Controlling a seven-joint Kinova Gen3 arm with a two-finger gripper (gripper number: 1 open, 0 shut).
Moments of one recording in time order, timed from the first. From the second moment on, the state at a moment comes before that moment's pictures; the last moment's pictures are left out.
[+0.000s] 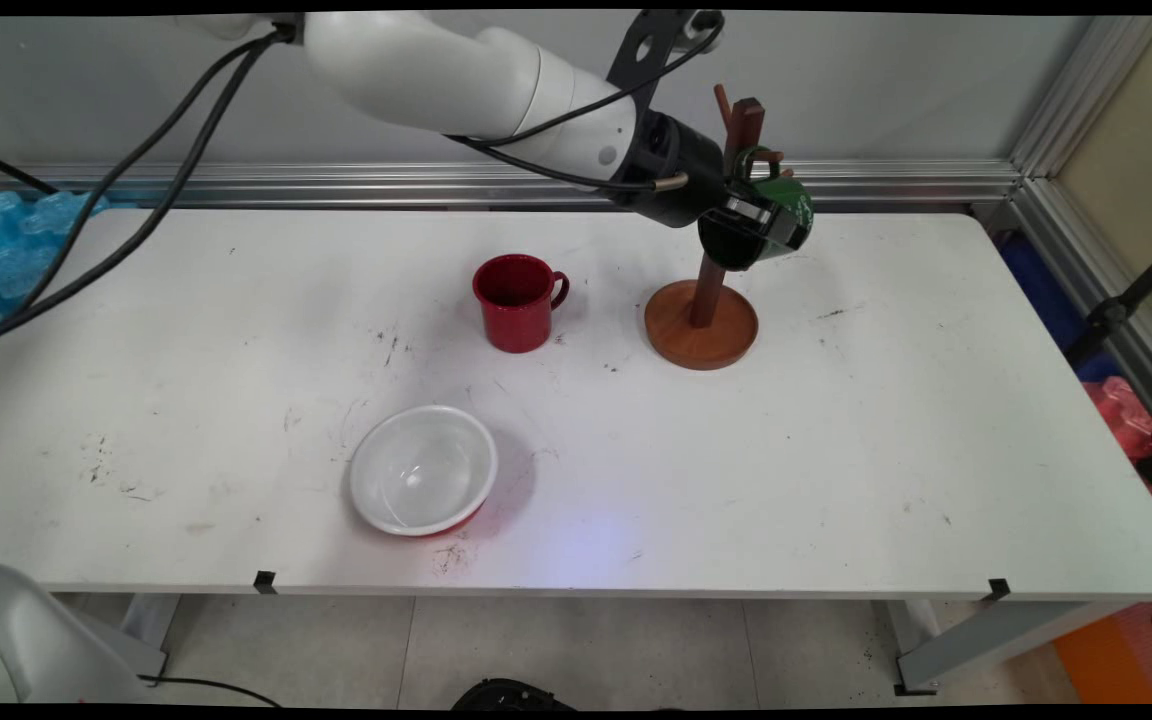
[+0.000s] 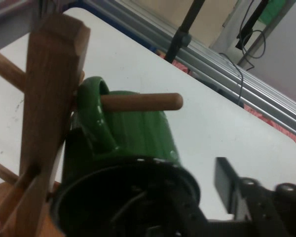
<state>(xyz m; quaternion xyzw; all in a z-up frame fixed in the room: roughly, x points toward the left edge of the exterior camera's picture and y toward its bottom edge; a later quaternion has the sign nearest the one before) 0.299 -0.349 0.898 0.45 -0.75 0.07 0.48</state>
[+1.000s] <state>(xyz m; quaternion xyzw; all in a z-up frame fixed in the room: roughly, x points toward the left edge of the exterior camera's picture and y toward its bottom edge) 0.307 -0.342 0.908 0.44 -0.76 0.08 0.48</state>
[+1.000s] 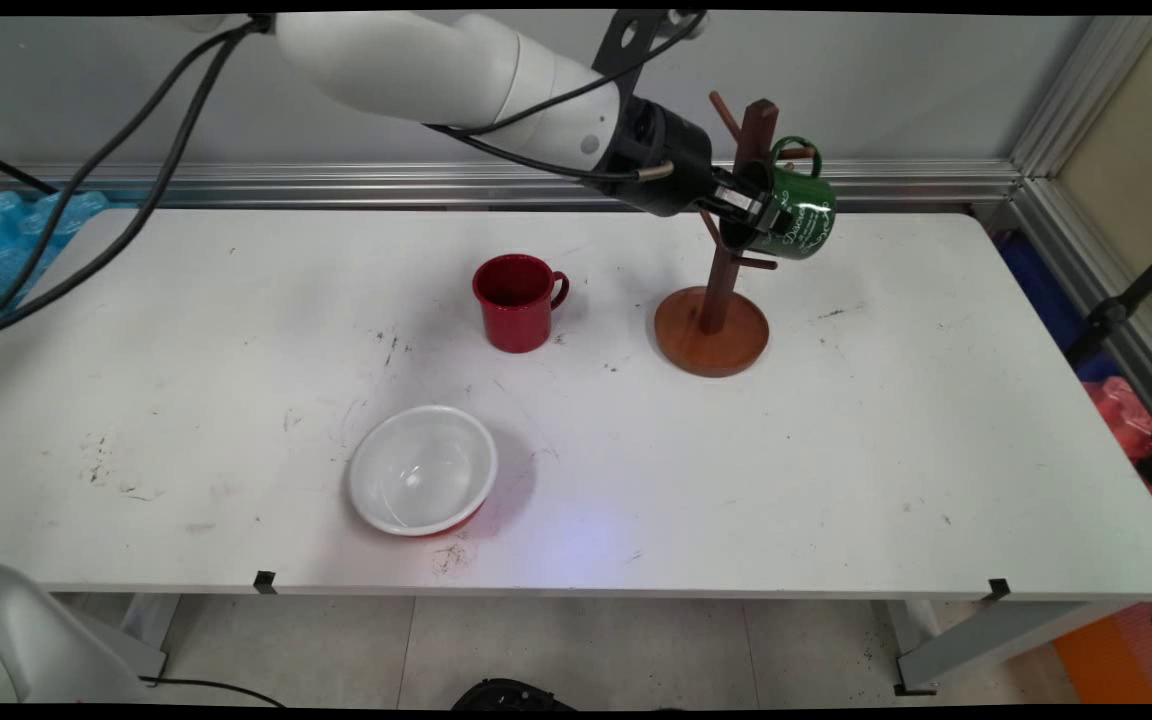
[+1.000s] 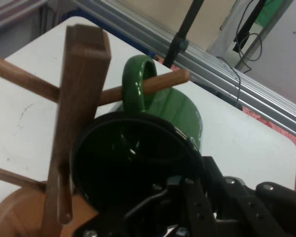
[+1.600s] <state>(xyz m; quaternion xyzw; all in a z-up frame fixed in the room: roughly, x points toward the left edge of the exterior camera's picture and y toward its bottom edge) 0.314 -0.325 0.921 0.41 -0.77 0.07 0.49</state>
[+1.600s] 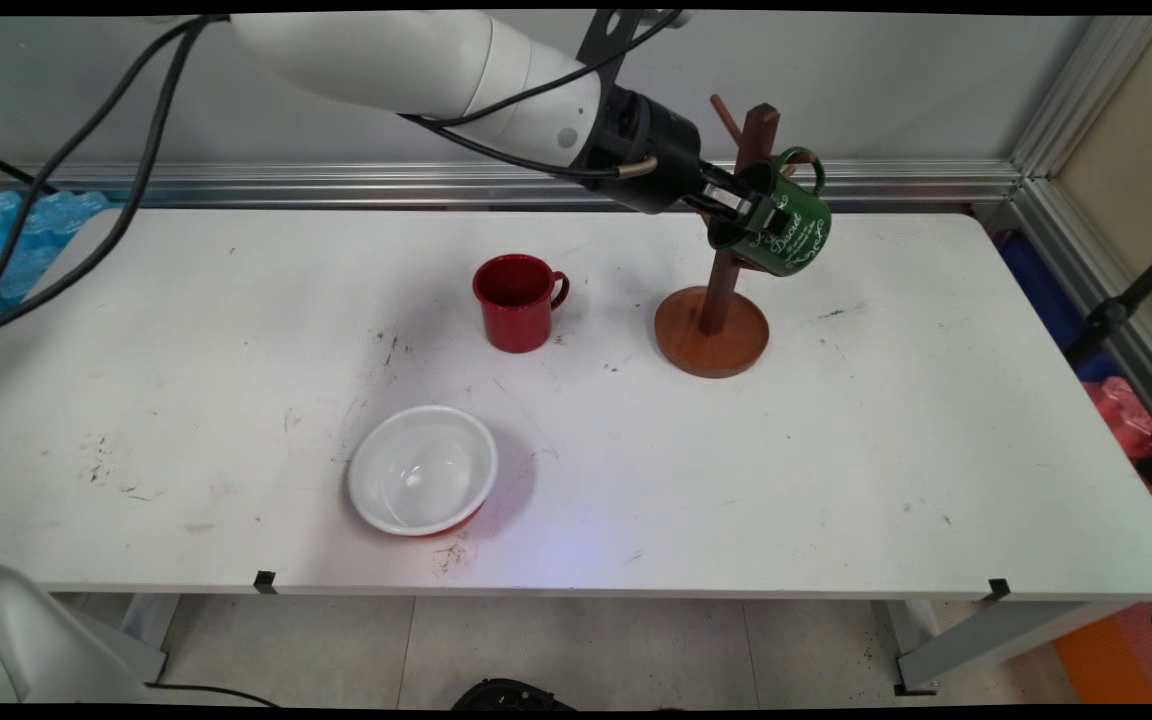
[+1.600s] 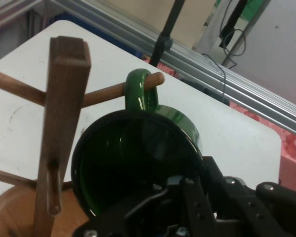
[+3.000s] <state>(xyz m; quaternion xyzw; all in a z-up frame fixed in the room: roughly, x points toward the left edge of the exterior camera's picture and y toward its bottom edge) 0.317 -0.295 0.958 0.36 -0.79 0.07 0.50</state>
